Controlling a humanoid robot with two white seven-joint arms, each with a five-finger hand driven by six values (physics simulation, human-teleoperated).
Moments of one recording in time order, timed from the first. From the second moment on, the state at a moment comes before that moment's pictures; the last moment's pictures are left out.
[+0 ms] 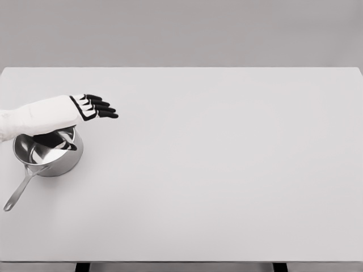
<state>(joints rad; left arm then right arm) -0.35 0.90 -0.30 -1.72 -0.18 -0.61 -0.60 0.01 0.00 0.61 -0.08 0.16 -0.05 0.36</state>
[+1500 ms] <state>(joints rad) -0.11 1.30 -0.38 -1.76 -0.07 -0.61 -0.49 0.03 0.00 0.61 -0.08 0.16 -0.05 0.36</state>
